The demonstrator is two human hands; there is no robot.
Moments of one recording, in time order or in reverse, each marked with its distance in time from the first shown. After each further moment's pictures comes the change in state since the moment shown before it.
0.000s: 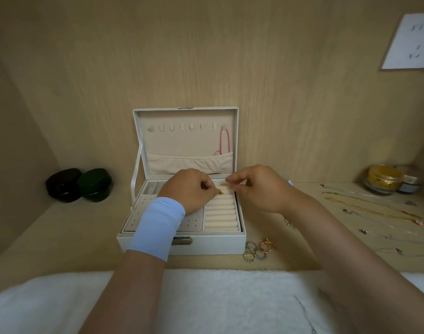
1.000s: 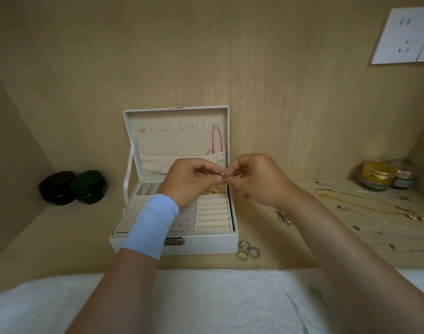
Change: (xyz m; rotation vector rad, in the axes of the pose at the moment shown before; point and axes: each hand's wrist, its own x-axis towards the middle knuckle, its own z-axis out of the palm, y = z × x) left_hand 0.001 0.022 0.001 -0.611 0.093 0.035; right_hand -0.005 -0.008 -0.010 0.248 0.189 0.054
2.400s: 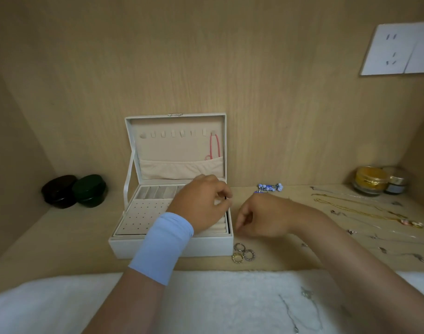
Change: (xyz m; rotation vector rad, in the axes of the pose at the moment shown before) left_hand -0.023 0.001 0.023 0.631 -0.118 0.278; right_hand -0.041 0.012 -0.015 -0.374 -0.572 0.107
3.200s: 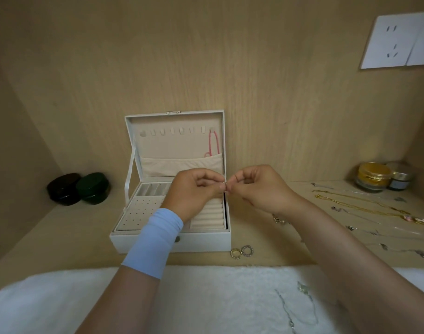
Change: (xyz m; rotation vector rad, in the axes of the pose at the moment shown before) left_hand -0.003 0.007 -0.007 -0.752 0.155 -0.348; right_hand 0.012 -0.009 -0.006 0.754 0.427 -0.078
